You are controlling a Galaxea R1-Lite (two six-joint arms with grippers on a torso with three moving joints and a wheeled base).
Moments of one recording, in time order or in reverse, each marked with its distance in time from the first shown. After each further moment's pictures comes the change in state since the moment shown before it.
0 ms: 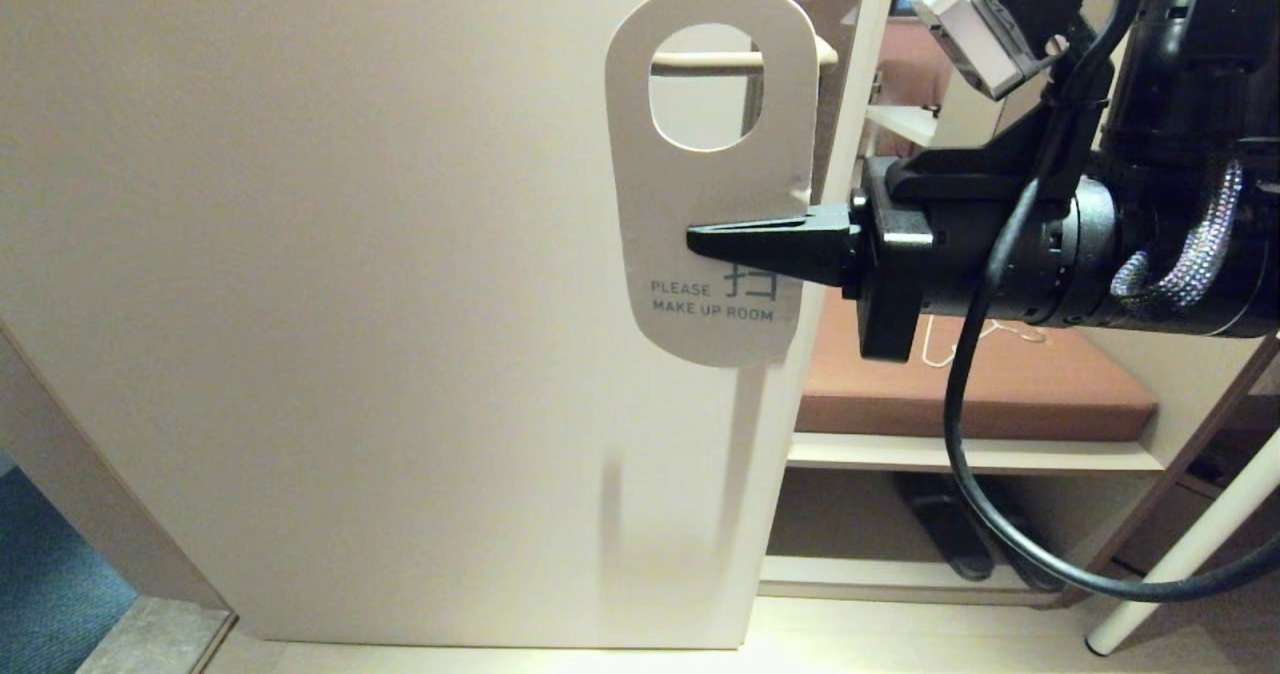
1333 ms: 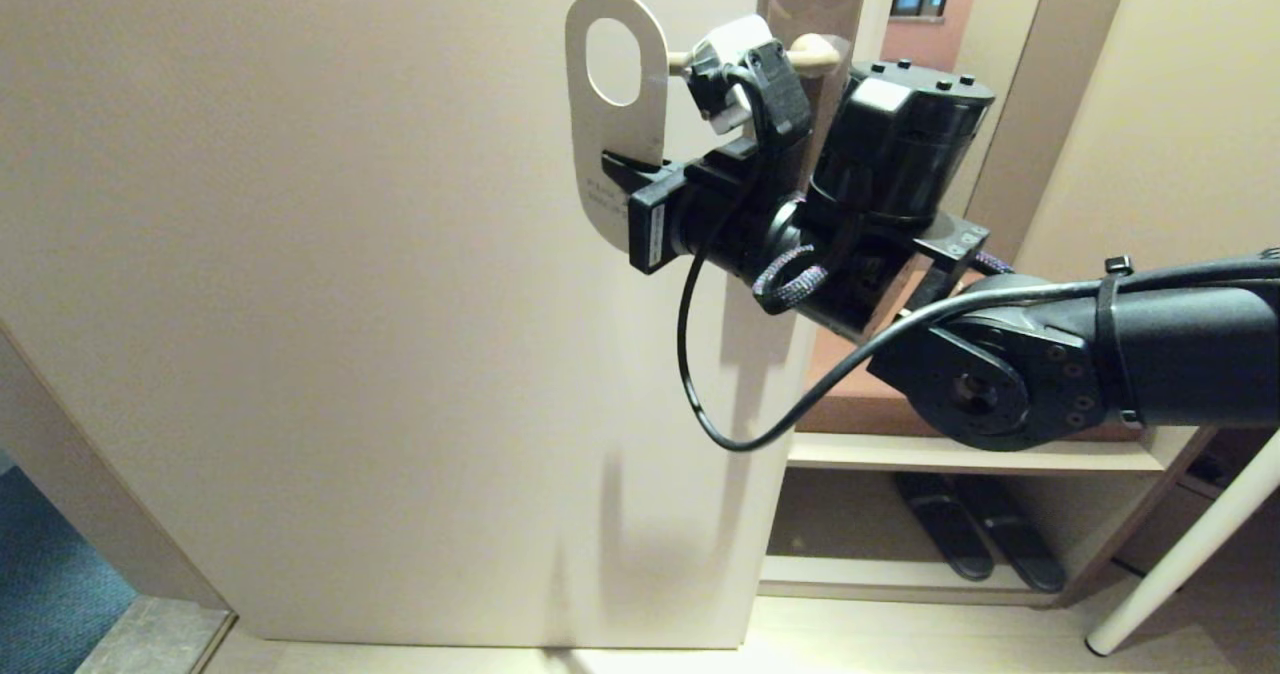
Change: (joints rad) left arm 0.000 0.000 0.000 0.000 0.000 -0.001; right arm 0.070 0.377 -0.186 -0.468 -0.499 -0.089
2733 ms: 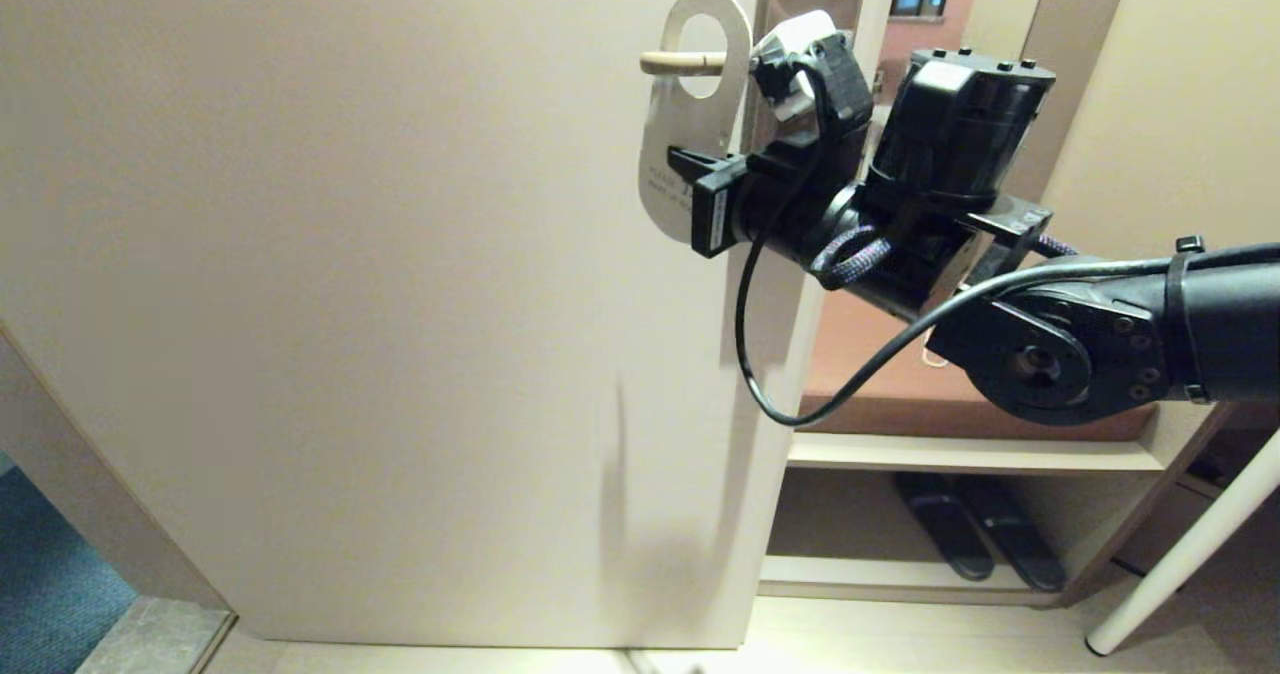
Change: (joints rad) left arm 0.000 0.000 0.000 -0.001 0.000 0.001; right arm -0.077 -0.041 0.039 0.036 -0.038 -0.002
